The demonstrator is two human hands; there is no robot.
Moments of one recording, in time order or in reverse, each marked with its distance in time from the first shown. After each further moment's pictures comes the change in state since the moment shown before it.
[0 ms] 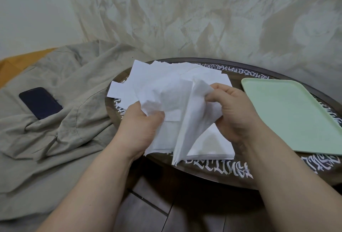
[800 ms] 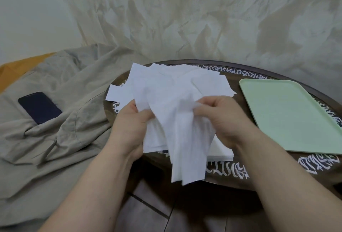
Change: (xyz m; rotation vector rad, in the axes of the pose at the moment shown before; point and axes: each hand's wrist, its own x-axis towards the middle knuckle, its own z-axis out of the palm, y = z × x) left_hand 0.002 0.012 0.003 -0.265 0.018 -0.159; right_hand 0.002 0.011 -0.004 -0.252 -0.057 0.018
